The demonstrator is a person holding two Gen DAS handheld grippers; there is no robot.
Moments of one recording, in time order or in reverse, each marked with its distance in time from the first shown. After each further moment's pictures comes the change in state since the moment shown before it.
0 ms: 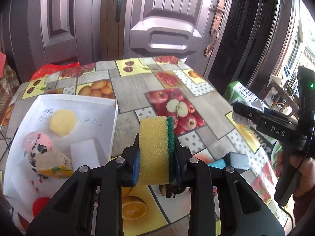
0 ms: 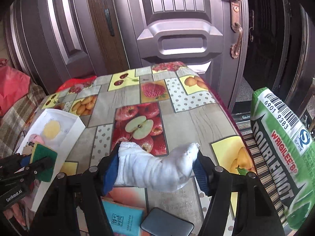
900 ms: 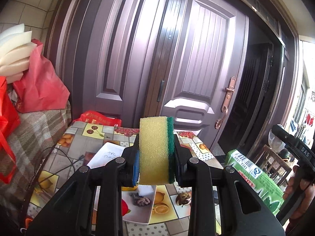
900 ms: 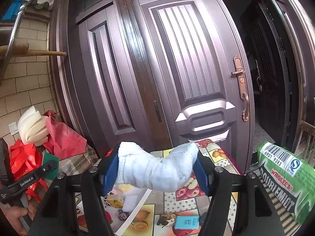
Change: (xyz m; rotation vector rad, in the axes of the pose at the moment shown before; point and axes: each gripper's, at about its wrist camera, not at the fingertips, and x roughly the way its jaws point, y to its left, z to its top) left arm -0.266 0.069 -0.009 -0.159 -0.450 0.122; right arm -0.222 0.078 0.027 0.027 -0.460 0.204
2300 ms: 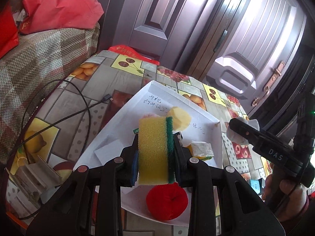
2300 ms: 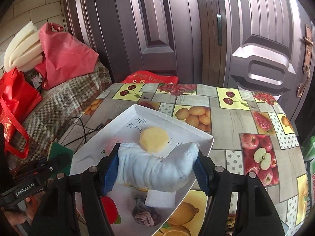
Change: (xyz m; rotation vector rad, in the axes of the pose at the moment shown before) left arm 0.159 0.146 -0.103 -0.232 0.360 0.147; right arm 0.260 0.113 -0.149 -0.202 0.553 0.122
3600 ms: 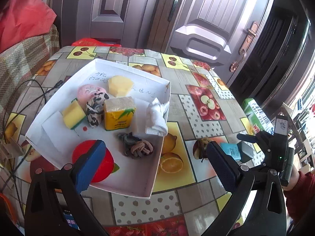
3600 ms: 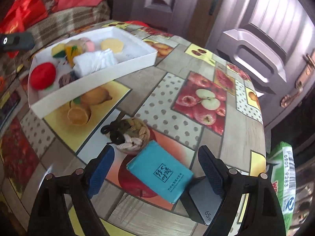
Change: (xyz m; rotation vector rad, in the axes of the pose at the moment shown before) left arm -0.008 -0.129 -0.067 0.212 0.127 -0.069; right arm -0.041 -0.114 -0.128 -0.477 0.258 -0.077
